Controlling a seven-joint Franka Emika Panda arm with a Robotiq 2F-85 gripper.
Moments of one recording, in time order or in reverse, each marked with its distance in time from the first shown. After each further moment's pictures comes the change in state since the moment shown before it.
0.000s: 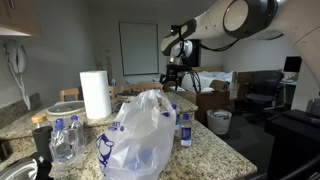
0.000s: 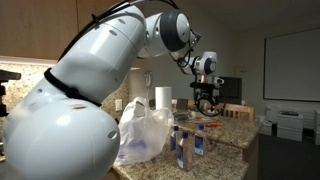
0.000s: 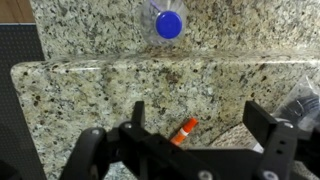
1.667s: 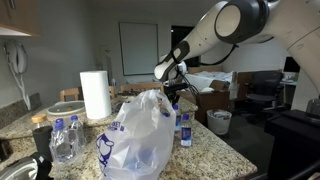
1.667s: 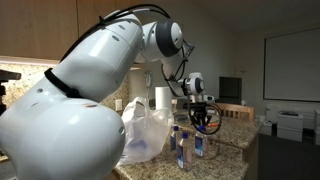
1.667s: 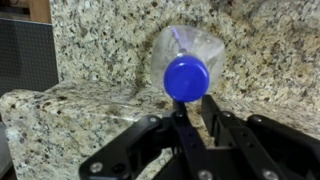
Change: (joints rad) arm 0.132 0.043 -0.062 -0.211 -0.240 0.179 0.091
